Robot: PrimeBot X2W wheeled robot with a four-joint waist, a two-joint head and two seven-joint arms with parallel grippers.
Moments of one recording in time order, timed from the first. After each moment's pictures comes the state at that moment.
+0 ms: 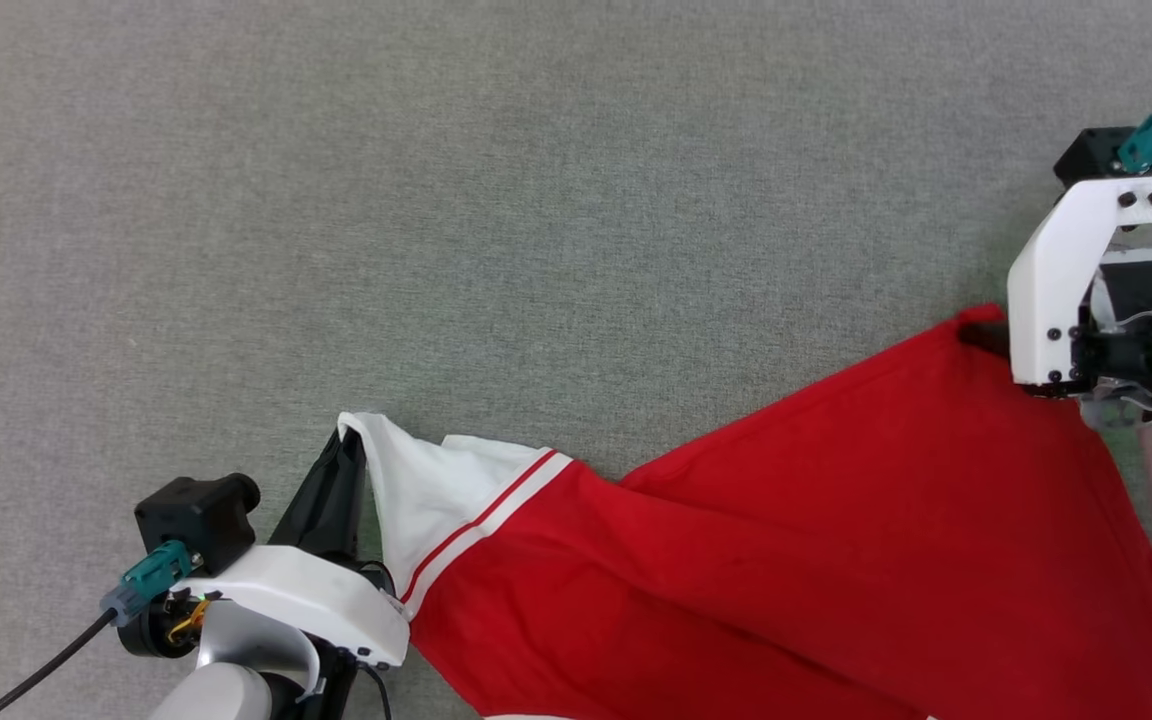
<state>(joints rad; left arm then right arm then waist) -0.16 0.48 -0.49 -0.13 -0.77 0.32 -0.10 -0.75 -0.26 0.06 0.49 0.40 0.13 1.11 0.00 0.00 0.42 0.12</state>
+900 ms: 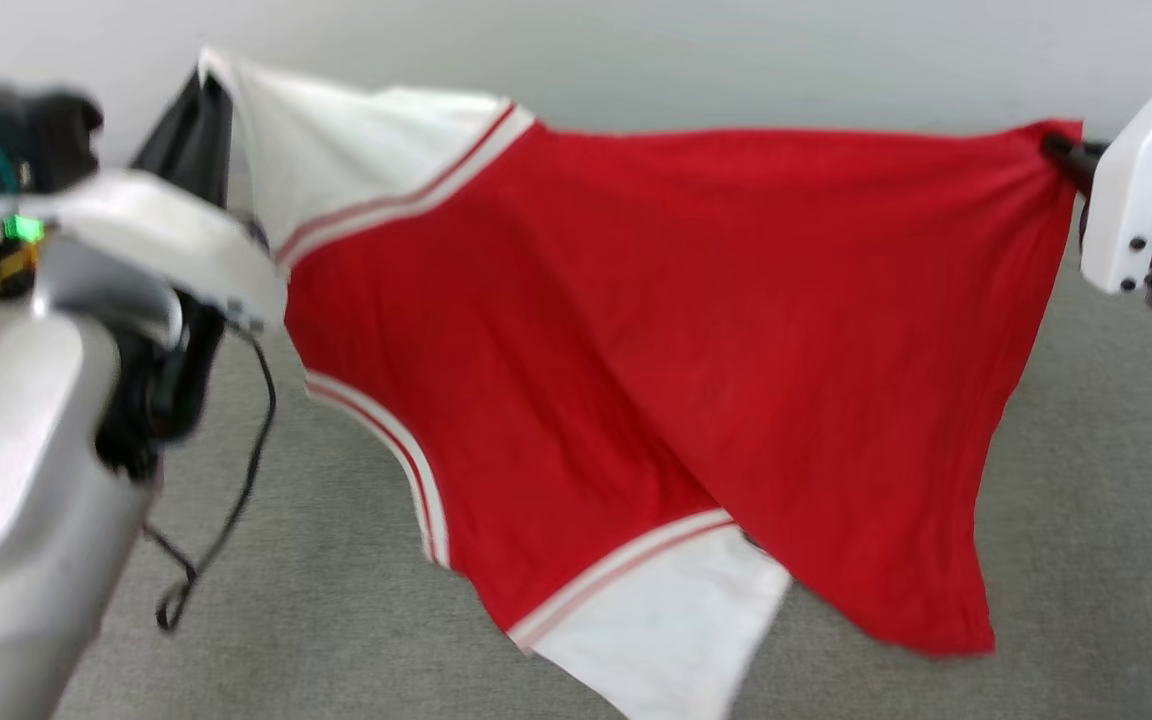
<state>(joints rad) -0.66 0.56 -0.43 0.10 -0.76 0.20 0.03 -0.80 -0.36 0.10 0.34 0.43 0.13 0.80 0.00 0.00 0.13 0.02</state>
